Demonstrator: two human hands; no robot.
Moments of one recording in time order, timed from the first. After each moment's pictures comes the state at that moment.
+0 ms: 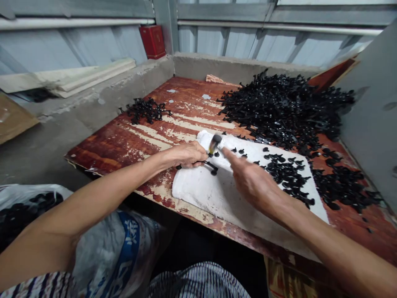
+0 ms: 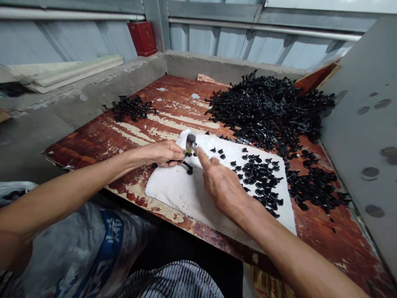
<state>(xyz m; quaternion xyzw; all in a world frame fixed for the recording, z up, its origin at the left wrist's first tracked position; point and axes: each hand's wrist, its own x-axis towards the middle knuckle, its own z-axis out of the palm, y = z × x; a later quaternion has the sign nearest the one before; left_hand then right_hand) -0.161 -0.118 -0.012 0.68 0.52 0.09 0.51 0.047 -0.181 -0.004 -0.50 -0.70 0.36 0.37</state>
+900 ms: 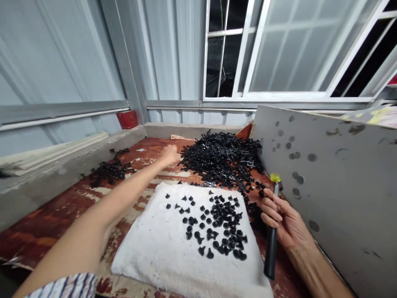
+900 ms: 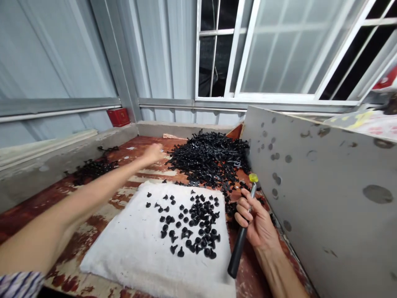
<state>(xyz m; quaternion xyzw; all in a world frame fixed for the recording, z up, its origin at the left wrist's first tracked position) -0.058 0.014 0.068 0.75 0.63 0.19 0.01 0.235 -0.182 -0.014 -0.31 -0.25 0.61 0.69</state>
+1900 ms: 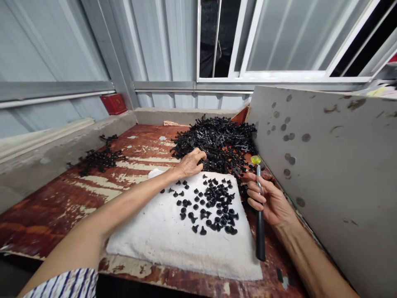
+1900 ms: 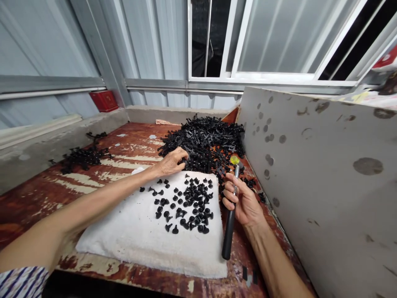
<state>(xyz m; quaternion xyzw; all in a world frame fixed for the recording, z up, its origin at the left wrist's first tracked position) 0.008 -0.022 -0.009 0.91 0.31 0.26 0.02 0.237 -0.177 -0.024 -0.28 -0.26 0.67 0.63</state>
